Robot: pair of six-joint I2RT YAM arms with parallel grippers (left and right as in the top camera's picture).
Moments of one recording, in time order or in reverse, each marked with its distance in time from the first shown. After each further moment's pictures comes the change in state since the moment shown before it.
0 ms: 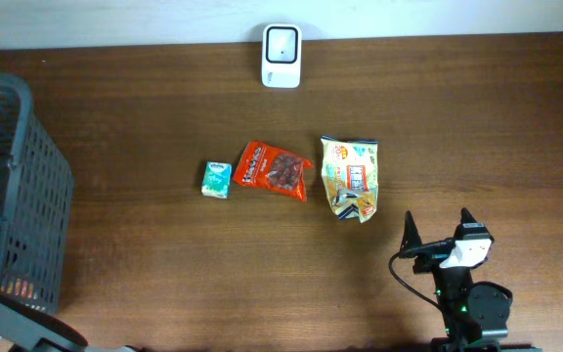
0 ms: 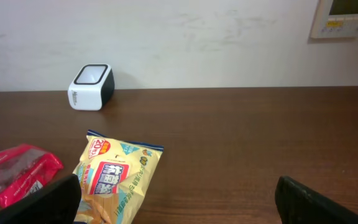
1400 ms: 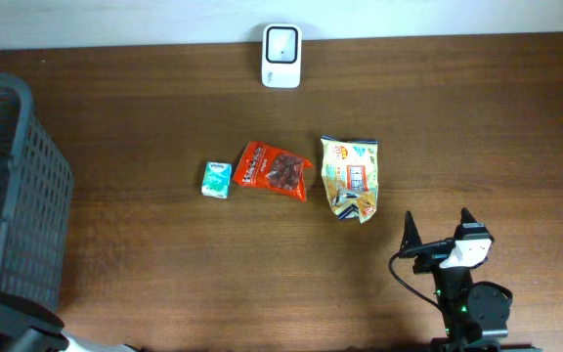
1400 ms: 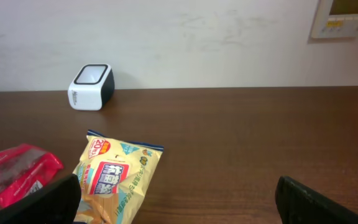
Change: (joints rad) left arm 0.010 0.143 0.686 -0.214 0.237 0.114; right arm 0.000 0.000 0.000 0.000 0.000 0.000
